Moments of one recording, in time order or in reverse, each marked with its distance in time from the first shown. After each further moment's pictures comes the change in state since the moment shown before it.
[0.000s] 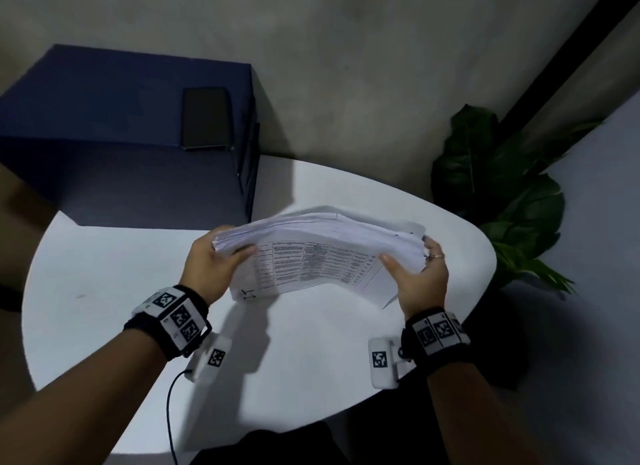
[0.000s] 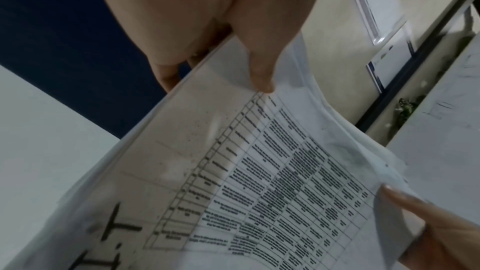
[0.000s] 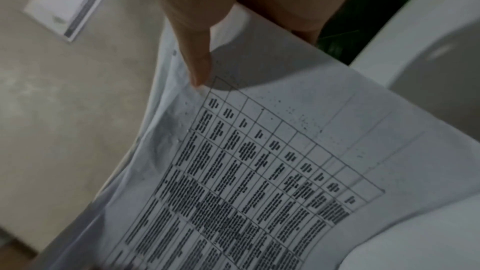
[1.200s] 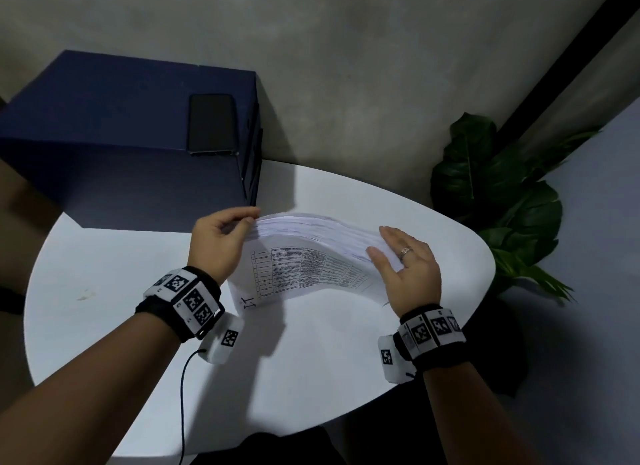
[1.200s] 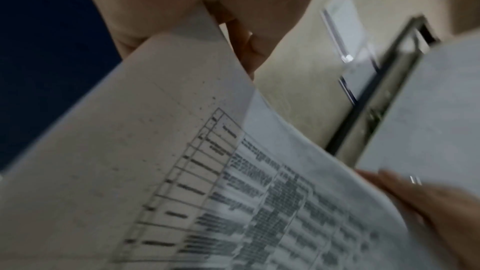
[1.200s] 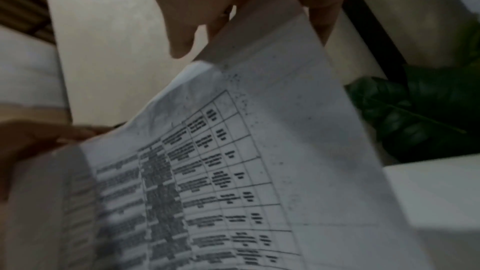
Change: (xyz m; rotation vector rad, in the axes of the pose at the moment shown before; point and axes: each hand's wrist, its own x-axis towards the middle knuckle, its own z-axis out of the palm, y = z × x) left_hand 0.021 0.030 0.007 -0.038 0.111 0.067; right_hand 0.002 -0.010 0.011 -0.543 -0.120 -0.425
